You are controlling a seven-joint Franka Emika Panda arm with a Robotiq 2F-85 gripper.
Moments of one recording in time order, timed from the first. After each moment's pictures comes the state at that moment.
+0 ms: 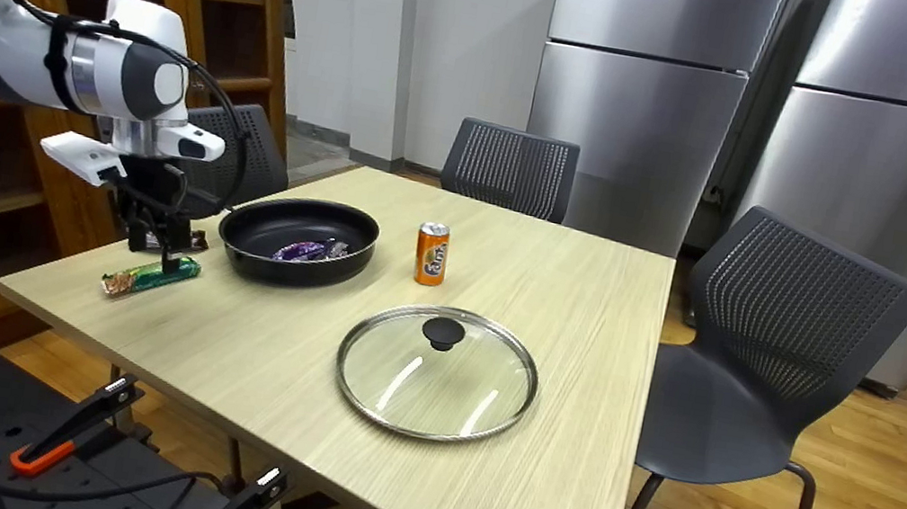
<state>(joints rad) 0.46 0.47 0.14 -2.28 0.01 2.67 0.68</state>
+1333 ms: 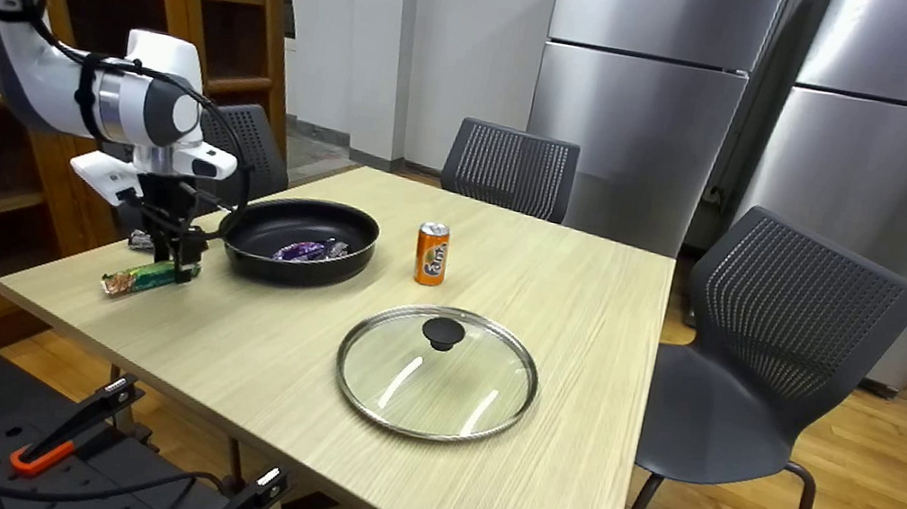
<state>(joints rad) 0.49 0.63 0.10 -2.13 0.01 2.72 0.74</state>
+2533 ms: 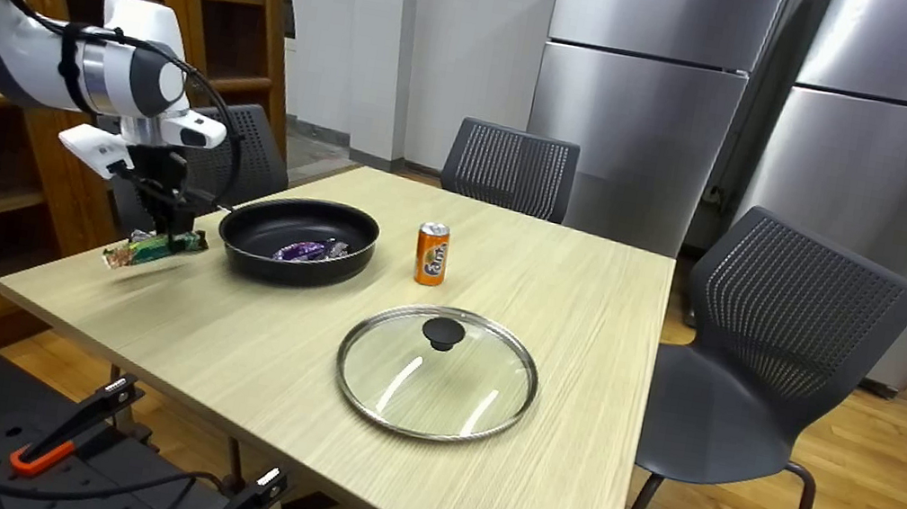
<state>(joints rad) 0.60 0.57 0.03 -2.11 0.00 2.72 0.77</state>
